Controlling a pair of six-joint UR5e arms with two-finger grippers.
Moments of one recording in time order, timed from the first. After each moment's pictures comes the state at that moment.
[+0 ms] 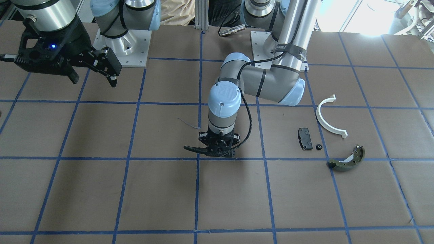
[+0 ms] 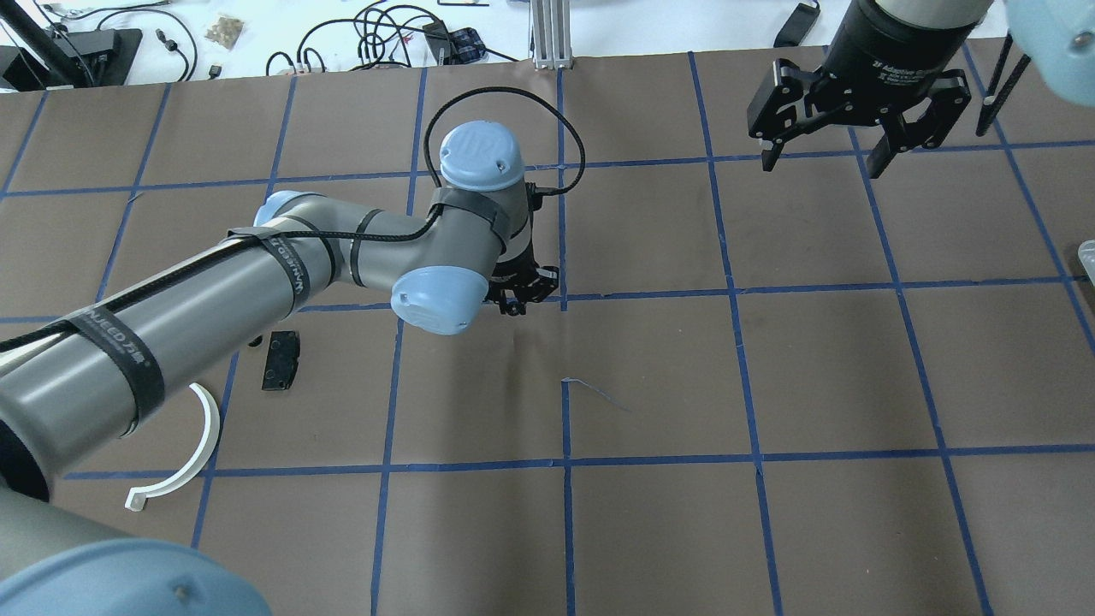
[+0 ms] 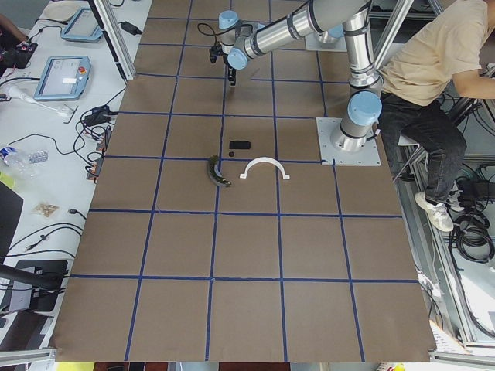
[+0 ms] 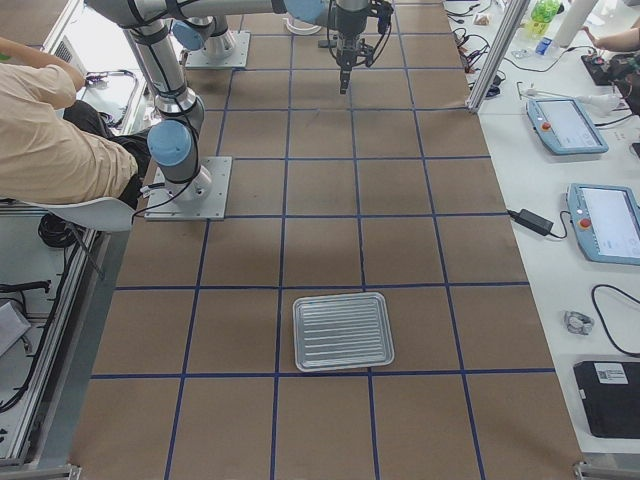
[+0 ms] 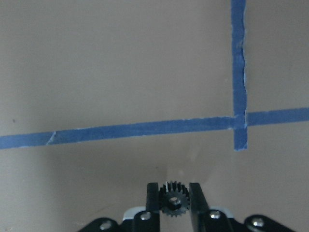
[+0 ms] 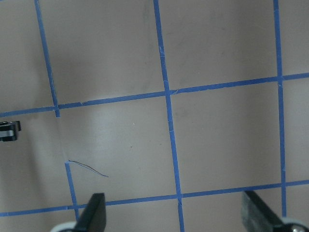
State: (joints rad) left arm -1.84 -2.01 -1.76 -0.98 1.57 -0.20; right arm 1.56 -1.55 1.48 -1.50 -1.54 0.10
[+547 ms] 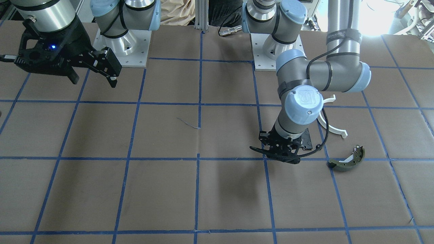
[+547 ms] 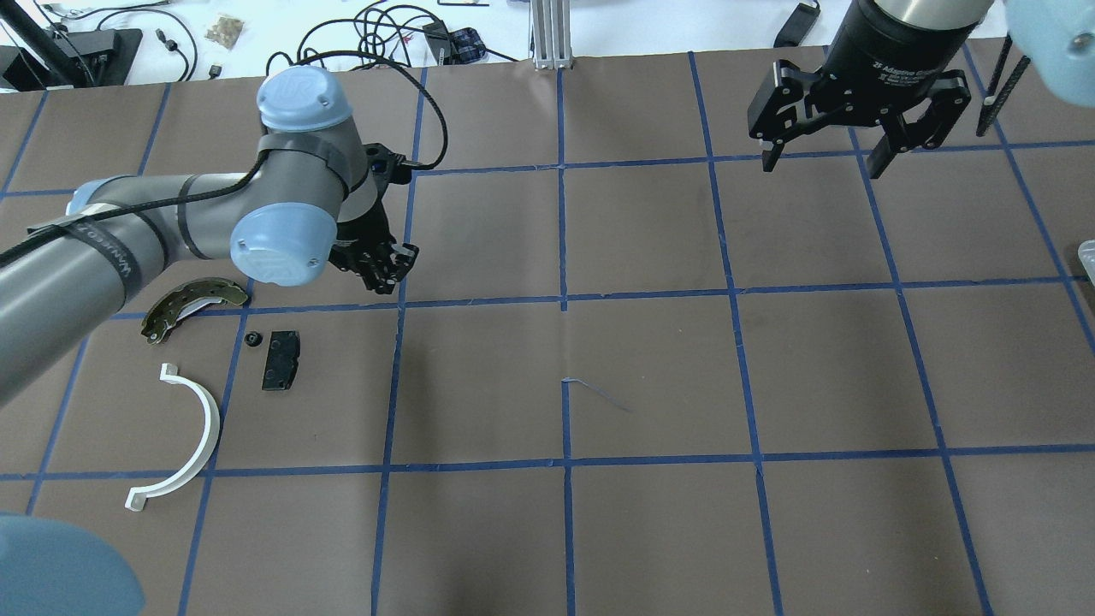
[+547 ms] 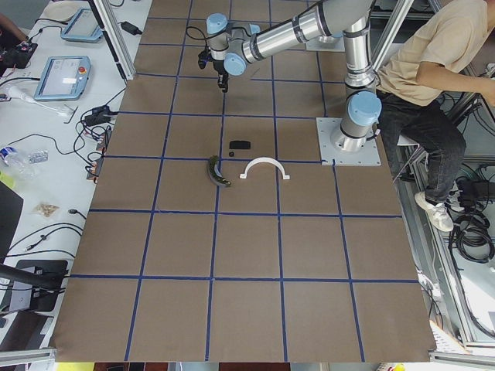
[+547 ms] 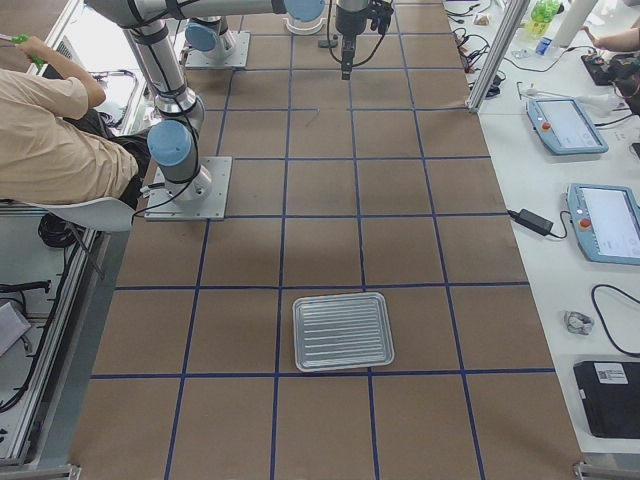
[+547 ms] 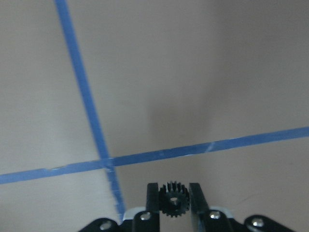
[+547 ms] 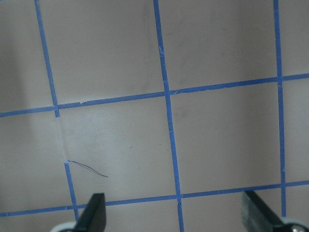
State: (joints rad) left arm -1.55 -1.90 -1.82 -1.10 1.66 0.28; right arm 1.56 -1.55 1.48 -1.51 -1.54 0.10
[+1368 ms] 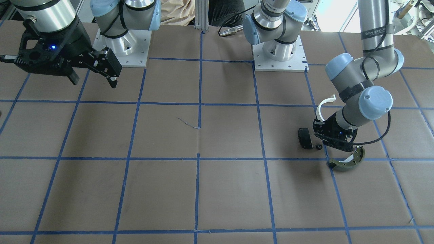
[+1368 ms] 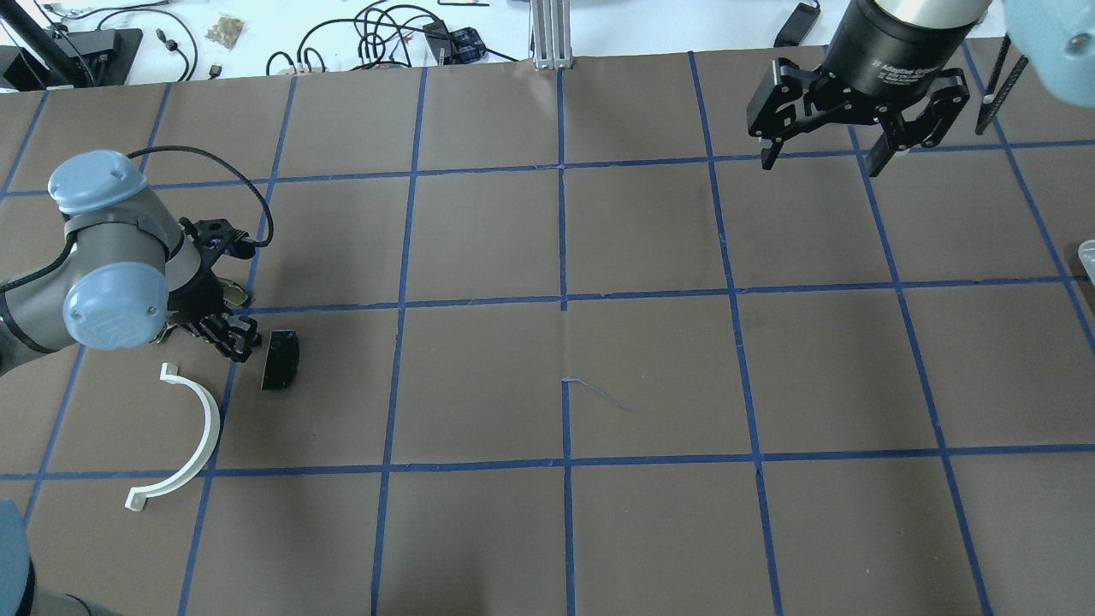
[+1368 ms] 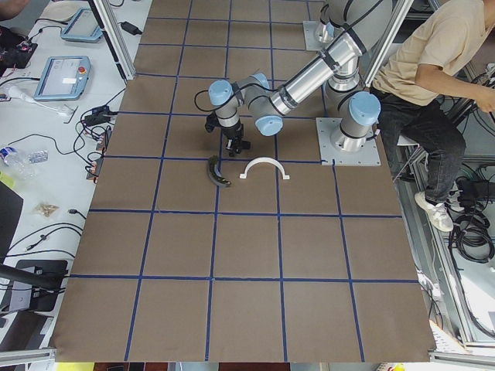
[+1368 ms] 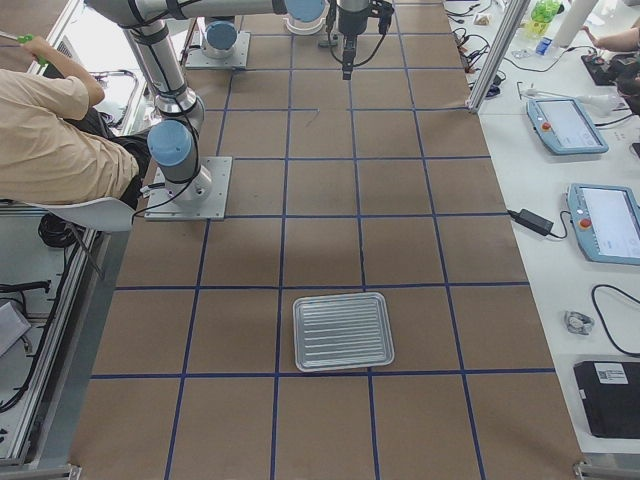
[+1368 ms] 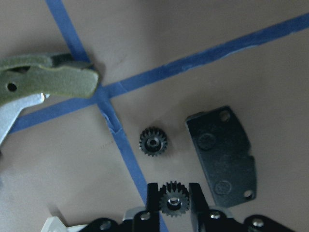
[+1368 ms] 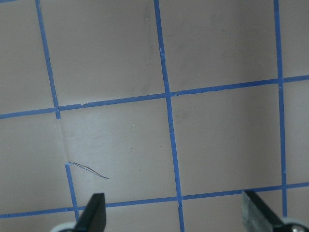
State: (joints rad) left arm -1.17 -1.86 -2.03 -0.98 1.68 0.73; right arm 1.56 -1.55 1.48 -1.51 -1.54 0.10
